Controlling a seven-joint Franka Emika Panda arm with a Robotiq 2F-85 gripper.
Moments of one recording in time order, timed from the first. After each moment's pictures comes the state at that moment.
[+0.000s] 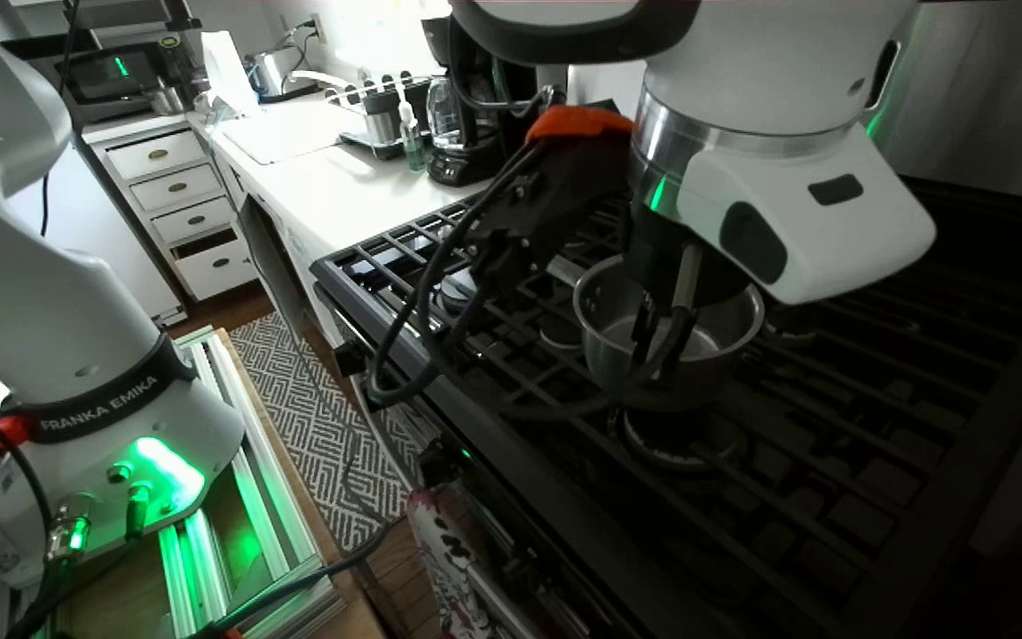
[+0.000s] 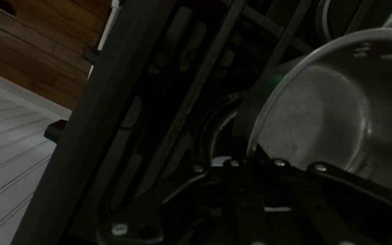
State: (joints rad) arm -0.45 0.16 -0.40 -2.29 0.32 2.28 0.01
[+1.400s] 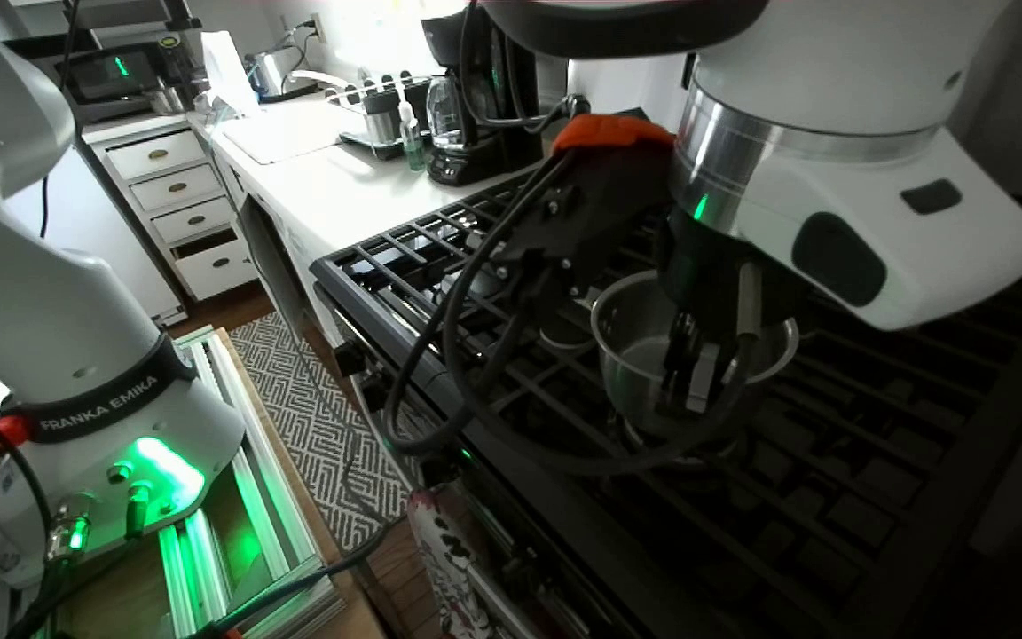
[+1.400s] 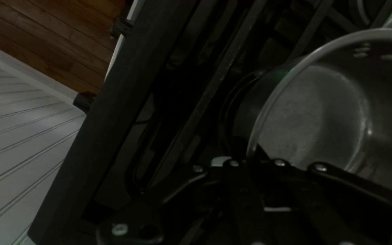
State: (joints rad) arm -0.48 0.20 -0.42 -2.23 0.27 2.26 -0.03
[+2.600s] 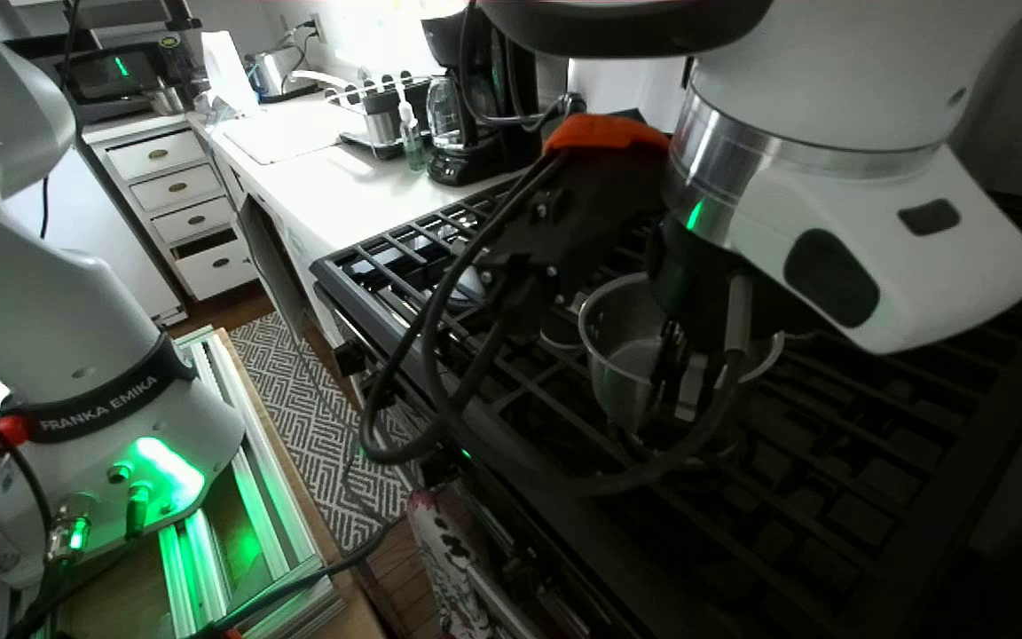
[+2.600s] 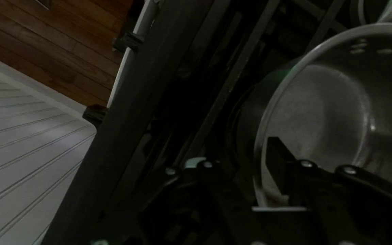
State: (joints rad) arm -0.49 0.20 -0.43 -2.22 0.28 2.22 -0.03
